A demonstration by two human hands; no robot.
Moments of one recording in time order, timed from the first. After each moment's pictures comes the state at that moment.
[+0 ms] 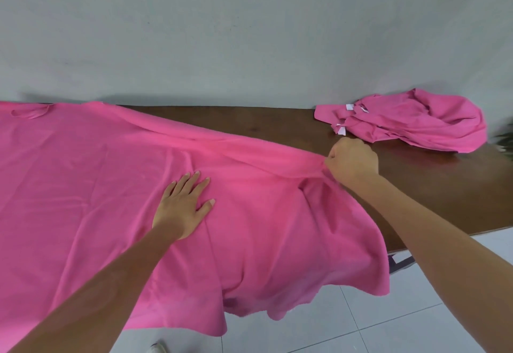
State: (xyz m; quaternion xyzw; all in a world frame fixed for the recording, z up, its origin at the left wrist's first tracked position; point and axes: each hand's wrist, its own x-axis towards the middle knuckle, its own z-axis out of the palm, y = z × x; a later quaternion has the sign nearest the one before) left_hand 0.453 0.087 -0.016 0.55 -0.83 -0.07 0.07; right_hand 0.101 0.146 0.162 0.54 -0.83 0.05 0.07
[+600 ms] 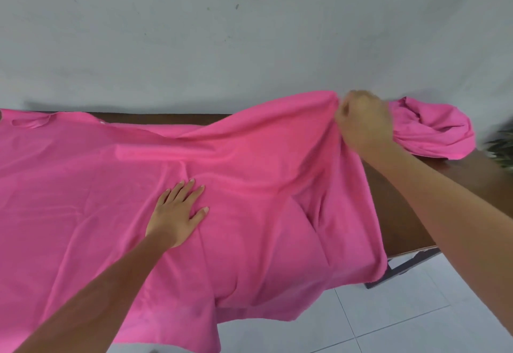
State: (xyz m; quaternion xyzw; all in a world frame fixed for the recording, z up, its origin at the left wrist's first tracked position) left_hand 0.454 0.088 -0.016 0.54 -0.83 -0.07 0.09; right_hand 0.083 0.118 0.243 0.59 -0.76 0.15 0.23
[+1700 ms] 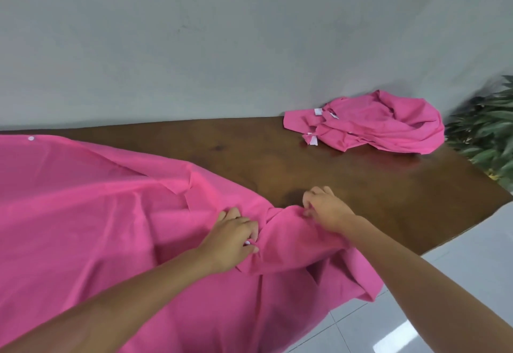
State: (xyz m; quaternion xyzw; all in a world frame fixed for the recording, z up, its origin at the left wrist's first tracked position) left_hand 0.299 0.063 0.020 0.27 -0.93 -0.22 0.11; right_hand 0.011 0.114 0.064 0.61 -0.78 -0.06 -0.13
